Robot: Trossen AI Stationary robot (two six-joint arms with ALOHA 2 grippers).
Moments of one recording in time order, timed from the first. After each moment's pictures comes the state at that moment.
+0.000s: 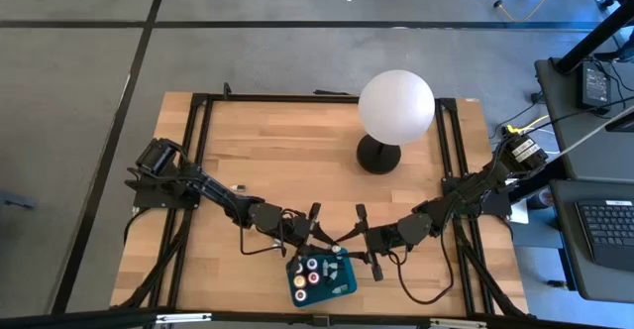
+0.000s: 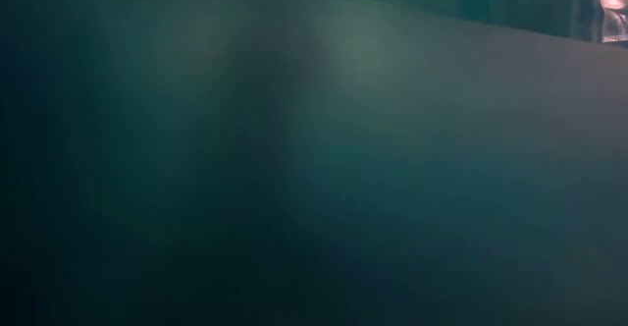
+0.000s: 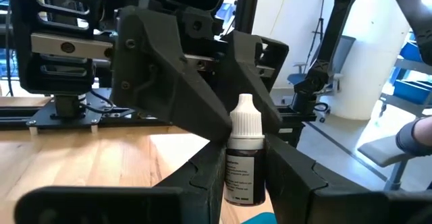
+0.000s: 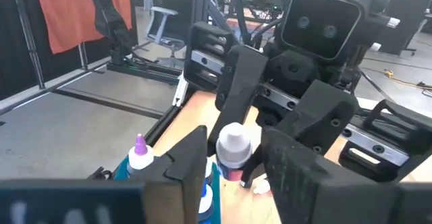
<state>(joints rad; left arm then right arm) -0.40 1.80 0.89 0.92 -0.10 -0.14 0.58 1.56 0.77 0.68 0.33 -0.06</state>
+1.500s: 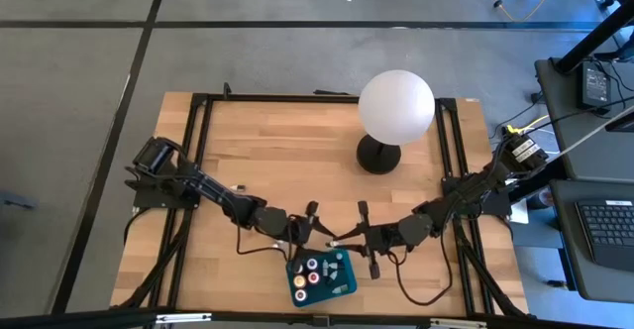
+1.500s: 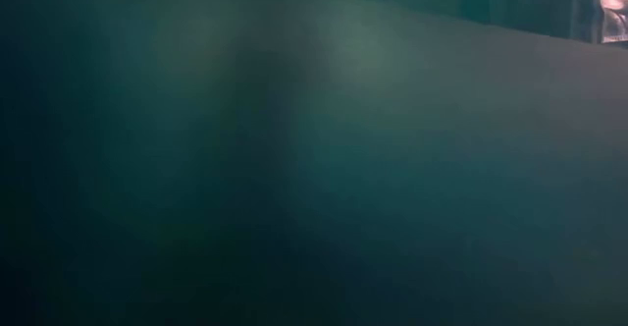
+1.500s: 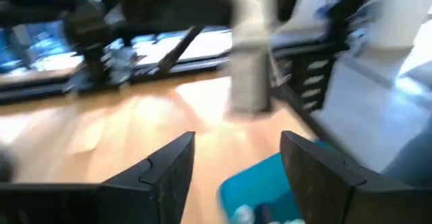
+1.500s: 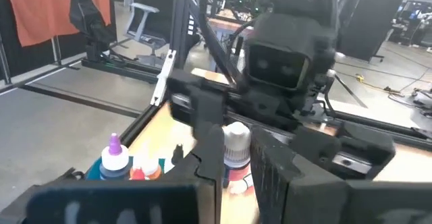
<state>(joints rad) -0.40 1.77 0.89 0.68 -0.18 0.00 0.59 1.56 0.77 0.69 0.42 -0.12</state>
